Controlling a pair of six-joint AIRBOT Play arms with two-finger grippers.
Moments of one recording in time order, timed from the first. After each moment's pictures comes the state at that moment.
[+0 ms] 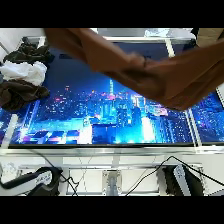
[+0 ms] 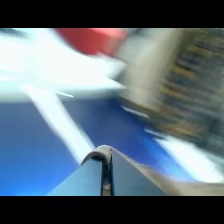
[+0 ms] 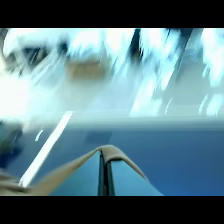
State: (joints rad) left arm 0.13 -1.22 2.00 0.77 -1.09 -1.36; right arm -0.82 -0.83 1.58 -0.35 1.23 1.02
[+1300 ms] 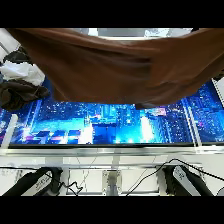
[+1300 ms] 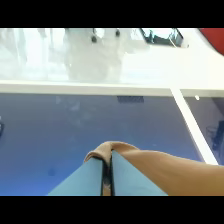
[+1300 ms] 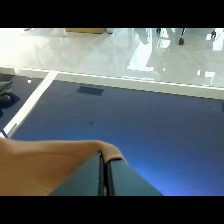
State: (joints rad) left arm 0.13 -1.05 1.99 1.21 -1.20 -1.47; right arm -0.57 -0.97 1.91 -0.69 1.41 1.19
